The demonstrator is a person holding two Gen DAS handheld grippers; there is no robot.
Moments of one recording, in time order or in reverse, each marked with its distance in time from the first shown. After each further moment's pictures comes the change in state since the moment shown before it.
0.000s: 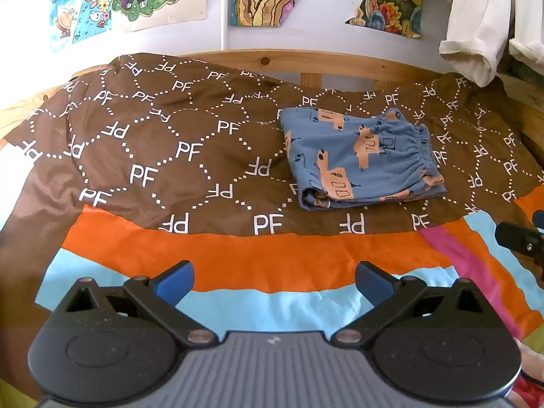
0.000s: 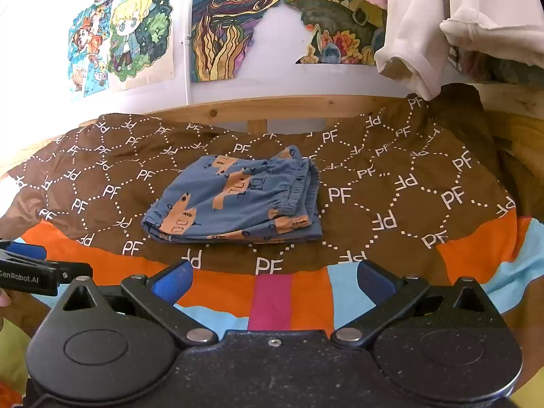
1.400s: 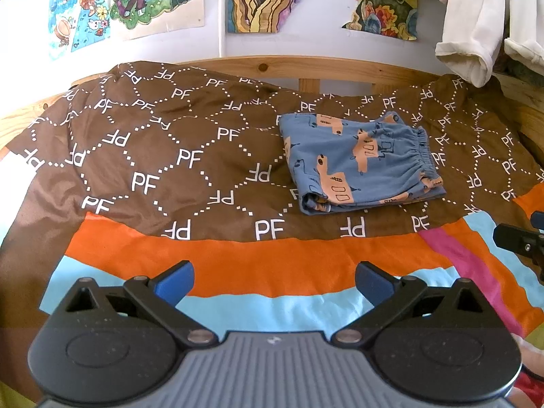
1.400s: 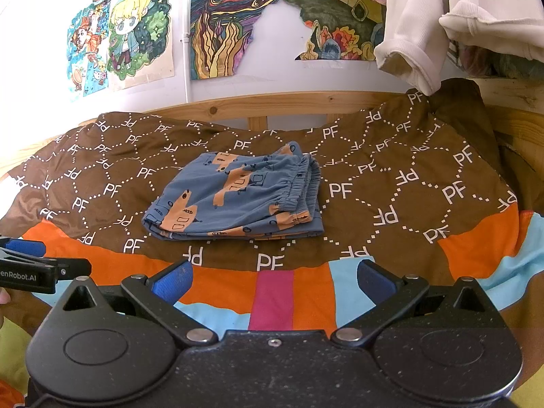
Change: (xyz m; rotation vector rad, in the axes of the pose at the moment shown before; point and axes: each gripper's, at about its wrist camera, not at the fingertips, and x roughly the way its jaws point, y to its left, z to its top) left arm -0.002 0.001 0.000 0.018 -0.019 0.000; right arm 0.001 0.001 -0.003 0.006 0.006 0.003
